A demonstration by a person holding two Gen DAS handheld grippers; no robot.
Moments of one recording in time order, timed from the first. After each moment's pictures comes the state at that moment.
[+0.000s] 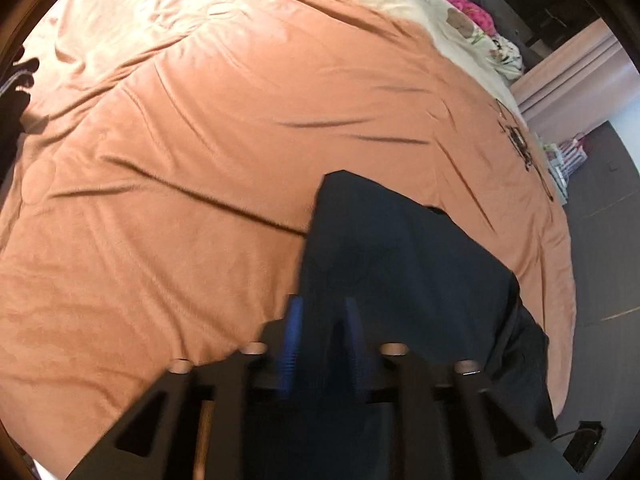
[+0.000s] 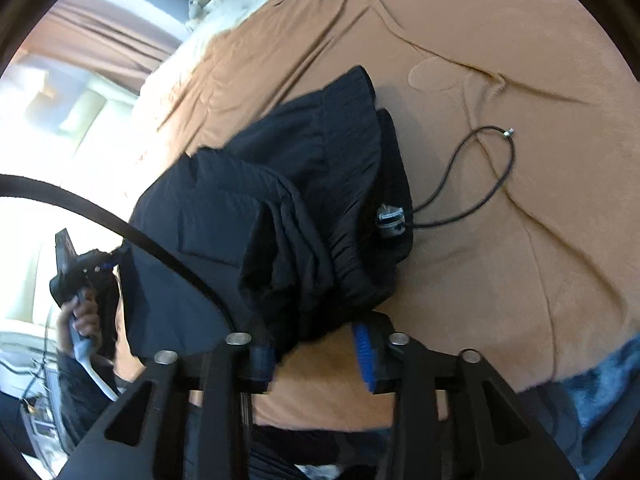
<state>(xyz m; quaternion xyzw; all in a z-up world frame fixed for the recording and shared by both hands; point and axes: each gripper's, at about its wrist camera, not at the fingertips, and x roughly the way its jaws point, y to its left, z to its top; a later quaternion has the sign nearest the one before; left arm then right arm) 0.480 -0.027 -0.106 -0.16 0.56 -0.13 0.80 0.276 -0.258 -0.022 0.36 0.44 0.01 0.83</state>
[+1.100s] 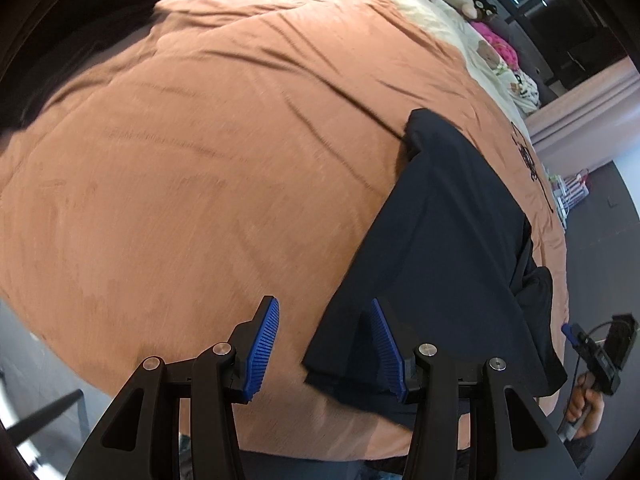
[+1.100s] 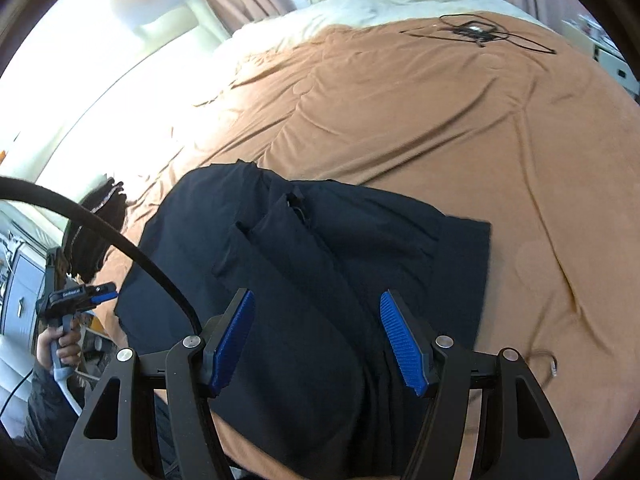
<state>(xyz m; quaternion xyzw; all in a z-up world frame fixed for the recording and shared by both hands) 0.339 0.063 -0.134 -0.22 0.55 -0.08 0.80 0.407 -0.243 0.026 0.15 0.42 0.13 0.88</state>
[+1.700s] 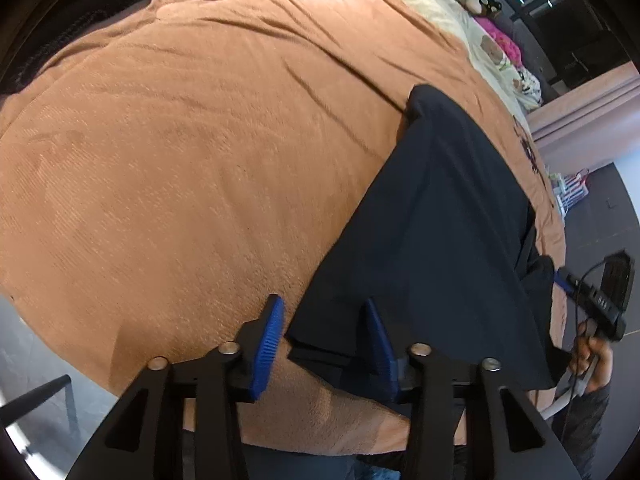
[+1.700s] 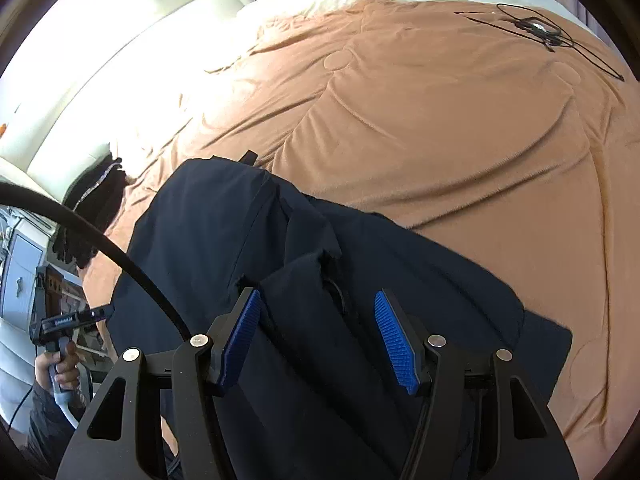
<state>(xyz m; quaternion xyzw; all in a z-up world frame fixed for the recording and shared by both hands) 0.331 0.044 -0.151 -0.23 0.56 -0.08 0.79 0.518 -0.200 0.012 0.11 0.47 0.16 0.86</state>
